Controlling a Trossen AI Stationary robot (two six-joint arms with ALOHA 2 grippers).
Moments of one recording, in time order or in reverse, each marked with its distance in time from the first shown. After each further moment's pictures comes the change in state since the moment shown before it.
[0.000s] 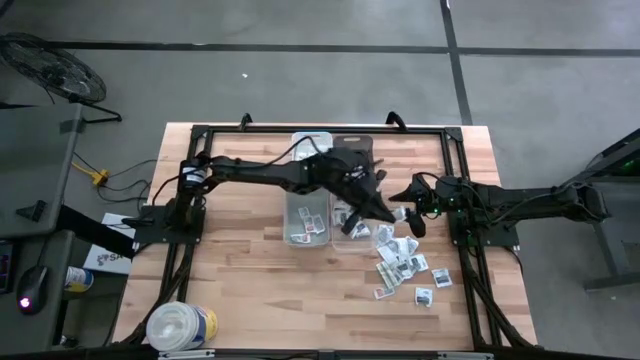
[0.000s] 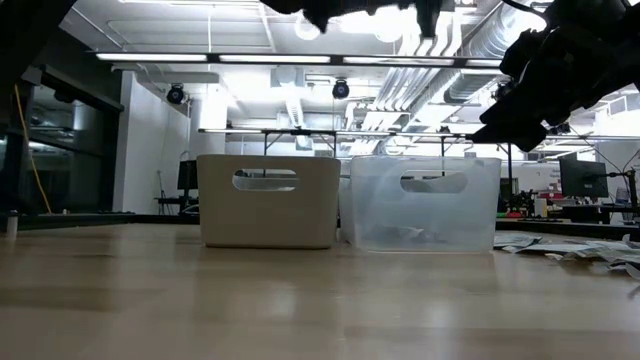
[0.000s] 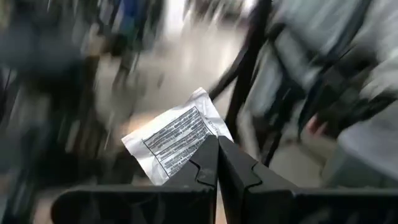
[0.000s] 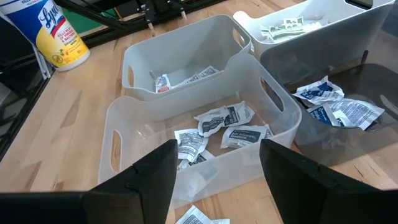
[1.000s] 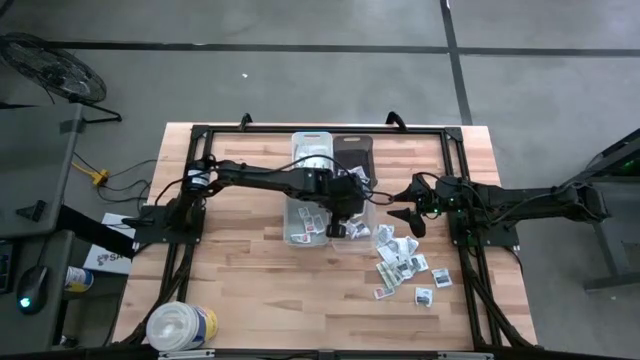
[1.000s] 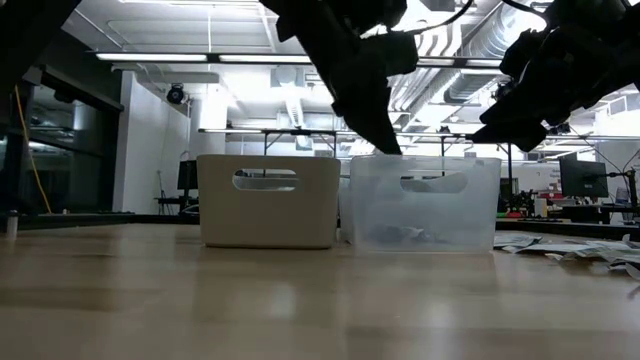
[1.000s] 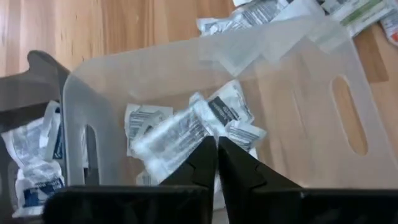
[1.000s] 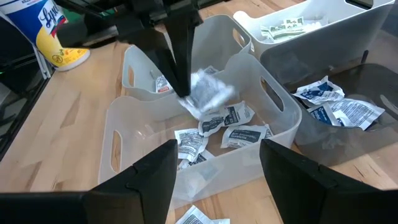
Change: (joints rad) left arm -0.035 0.038 0.001 -0.806 -0.578 0.229; right arm 0.000 0.000 0.000 0.000 0.000 0.000
